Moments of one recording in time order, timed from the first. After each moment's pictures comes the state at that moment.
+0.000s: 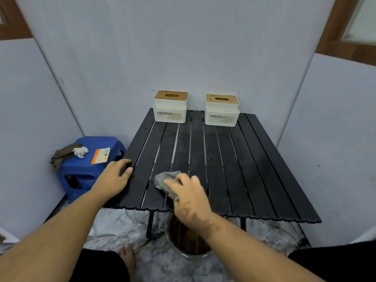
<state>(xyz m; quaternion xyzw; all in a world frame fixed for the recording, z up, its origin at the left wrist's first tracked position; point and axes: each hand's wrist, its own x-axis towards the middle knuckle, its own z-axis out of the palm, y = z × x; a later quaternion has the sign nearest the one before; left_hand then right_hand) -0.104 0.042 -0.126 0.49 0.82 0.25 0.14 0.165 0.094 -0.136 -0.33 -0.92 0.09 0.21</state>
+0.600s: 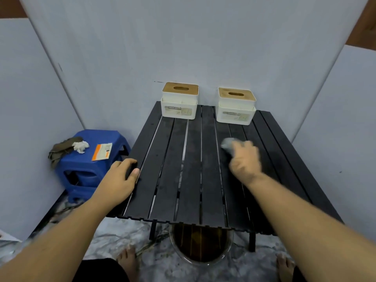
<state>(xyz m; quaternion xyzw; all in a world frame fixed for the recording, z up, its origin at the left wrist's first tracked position) -0.105 0.048 -0.134 0.49 0.81 0.28 0.13 0.198 0.262 -0.131 -0.56 -0.80 0.04 0.23</state>
